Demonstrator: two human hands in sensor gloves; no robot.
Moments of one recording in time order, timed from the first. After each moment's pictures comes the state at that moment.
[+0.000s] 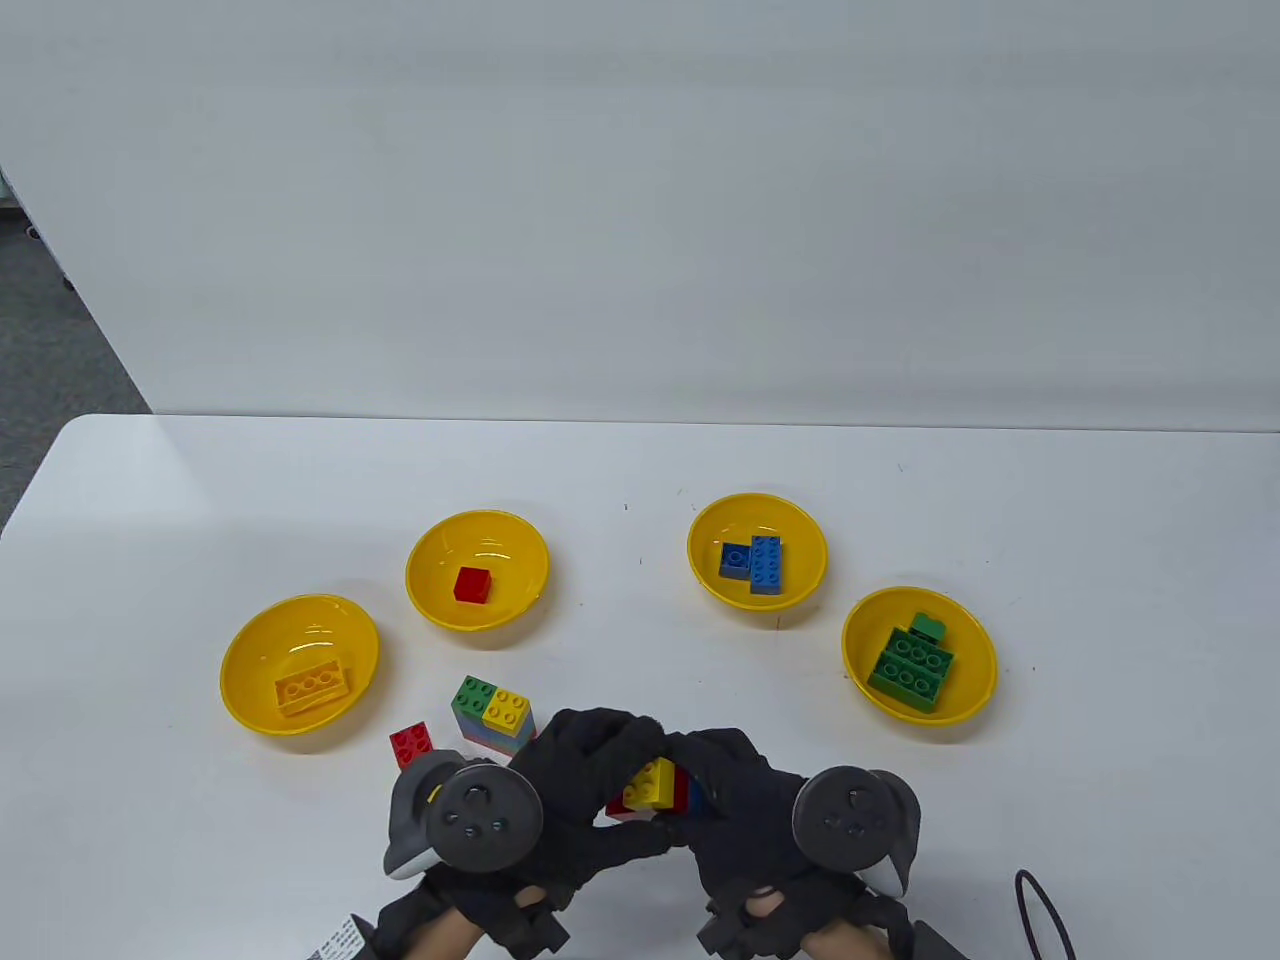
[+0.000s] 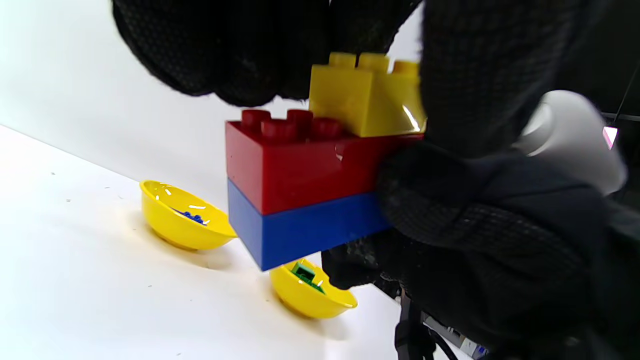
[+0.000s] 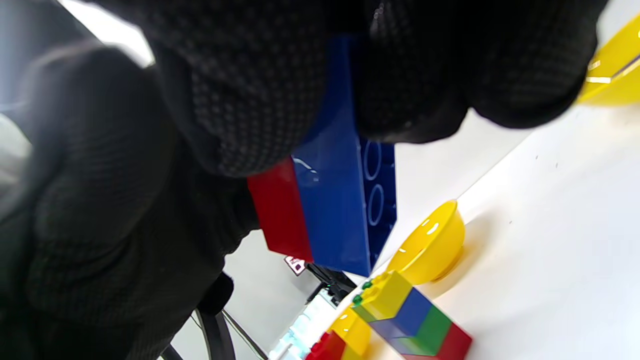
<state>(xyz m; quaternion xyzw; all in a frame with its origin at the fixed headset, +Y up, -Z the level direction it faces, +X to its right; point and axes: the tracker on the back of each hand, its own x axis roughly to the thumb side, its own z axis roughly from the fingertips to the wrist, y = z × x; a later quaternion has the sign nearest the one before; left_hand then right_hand) -0.130 -0.656 -0.250 0.08 -0.33 0.33 0.88 0.089 -0.680 -0.248 0.25 -0.10 0.85 0.46</state>
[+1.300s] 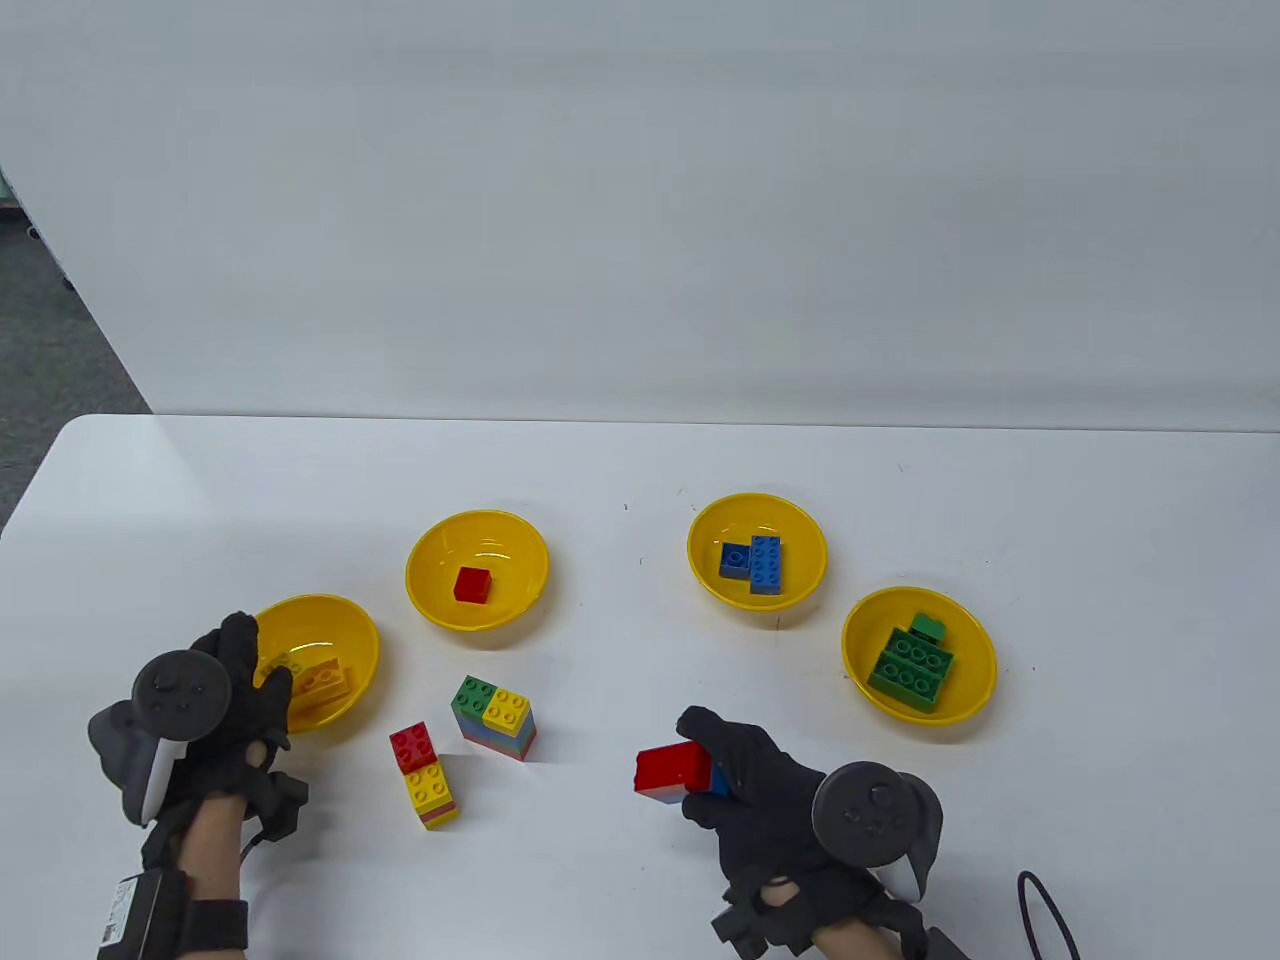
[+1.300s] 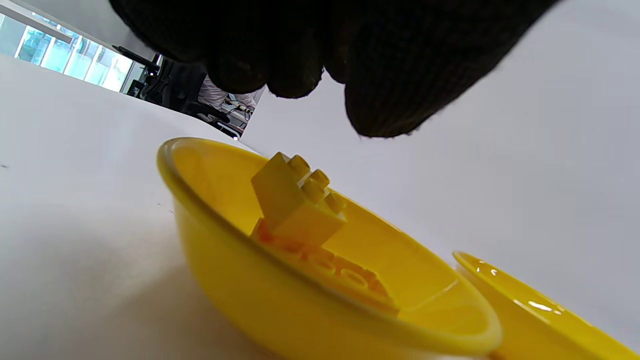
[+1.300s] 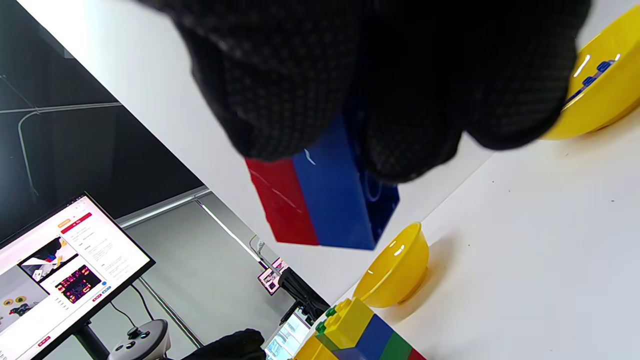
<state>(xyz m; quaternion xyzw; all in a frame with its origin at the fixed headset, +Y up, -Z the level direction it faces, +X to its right) -0.398 -0.705 -0.323 0.12 0.17 0.24 0.95 0.108 -0.682 -0.254 0.19 -0.10 0.85 0.48</state>
